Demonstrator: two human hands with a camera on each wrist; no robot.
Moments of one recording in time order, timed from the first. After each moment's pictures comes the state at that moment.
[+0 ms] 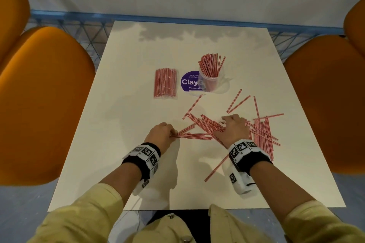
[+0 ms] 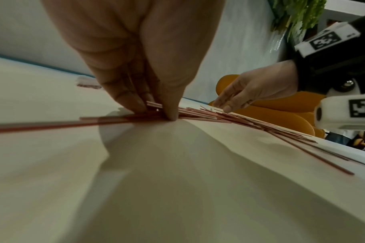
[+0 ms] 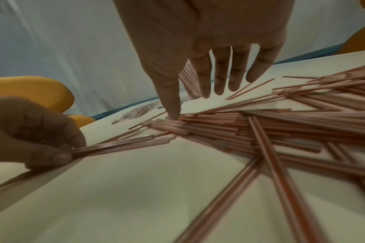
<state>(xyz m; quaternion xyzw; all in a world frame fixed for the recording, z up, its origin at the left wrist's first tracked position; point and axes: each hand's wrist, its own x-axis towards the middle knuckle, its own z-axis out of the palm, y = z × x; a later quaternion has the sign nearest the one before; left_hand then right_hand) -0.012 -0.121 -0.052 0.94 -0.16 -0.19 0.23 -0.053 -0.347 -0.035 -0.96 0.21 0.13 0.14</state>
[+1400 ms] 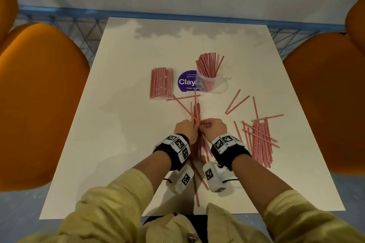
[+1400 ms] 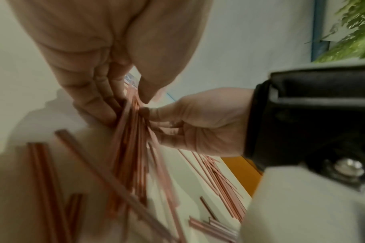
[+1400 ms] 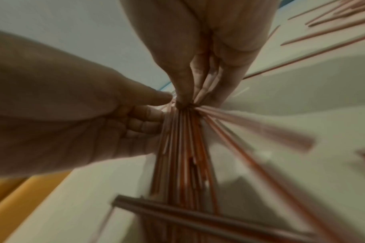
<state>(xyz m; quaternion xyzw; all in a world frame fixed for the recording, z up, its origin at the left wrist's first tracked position) 0.000 -0.214 -0.040 0.91 -0.01 -0.31 0.28 -0.027 -0.309 -0.040 -0.84 0.31 0.12 0.42</state>
